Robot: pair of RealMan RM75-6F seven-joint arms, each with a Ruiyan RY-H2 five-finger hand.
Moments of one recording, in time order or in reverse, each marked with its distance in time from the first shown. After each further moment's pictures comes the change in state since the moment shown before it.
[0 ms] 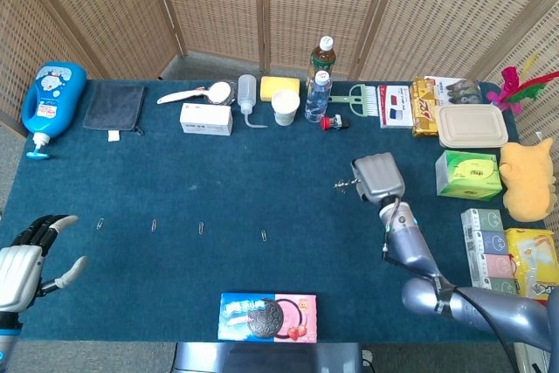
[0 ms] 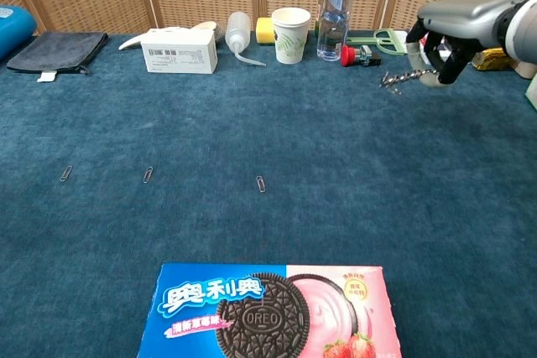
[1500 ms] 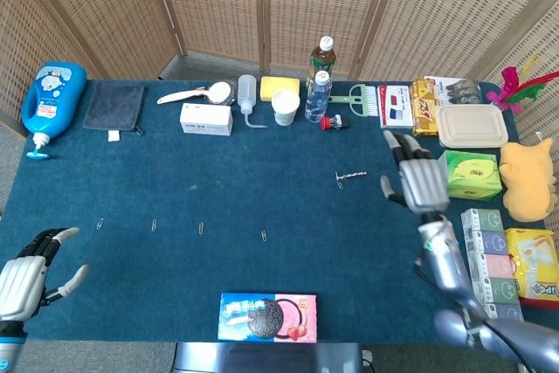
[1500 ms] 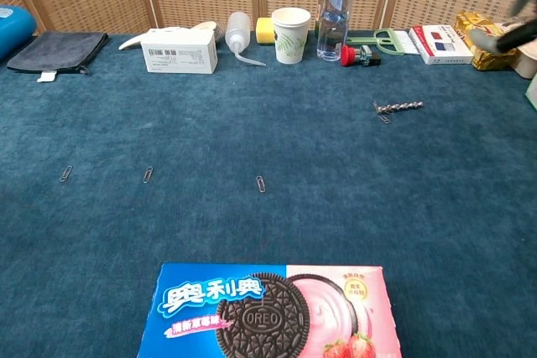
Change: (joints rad) left arm 0.031 -0.055 0.030 0.036 -0.027 -0.008 -0.022; right arm -0.262 0.031 -0.068 0.011 -0.416 0.323 0.443
